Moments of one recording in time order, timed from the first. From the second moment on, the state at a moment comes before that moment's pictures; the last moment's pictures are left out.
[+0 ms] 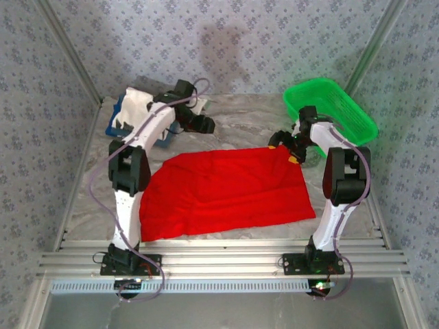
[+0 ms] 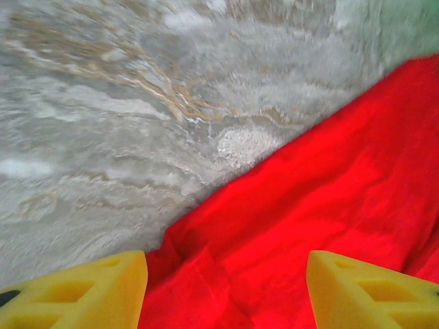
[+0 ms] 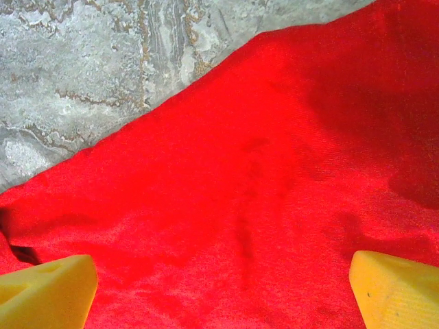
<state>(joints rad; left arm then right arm) -0.39 2.22 2.09 -1.01 0.40 -0.06 0.01 1.92 1.42 -0.80 -0.39 0.43</state>
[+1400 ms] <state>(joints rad) -0.47 2.30 1.93 -1.05 0.30 0.19 0.02 1.92 1.40 -0.80 -0.43 0.40</state>
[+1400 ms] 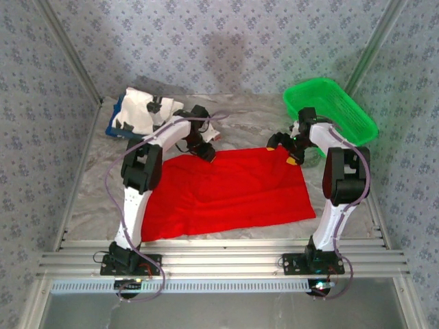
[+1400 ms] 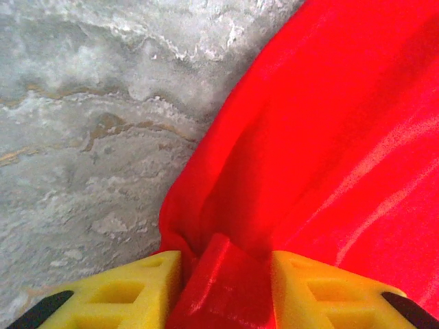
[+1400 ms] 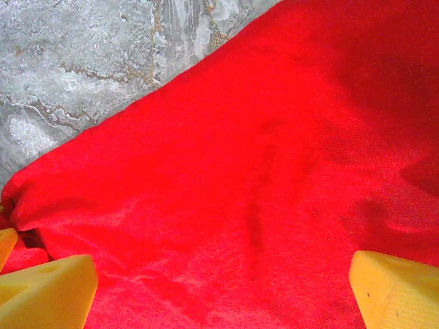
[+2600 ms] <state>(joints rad) -0.43 2.07 1.81 -0.96 0.33 0.11 0.02 1.92 1.37 -0.79 -0.44 0.40</state>
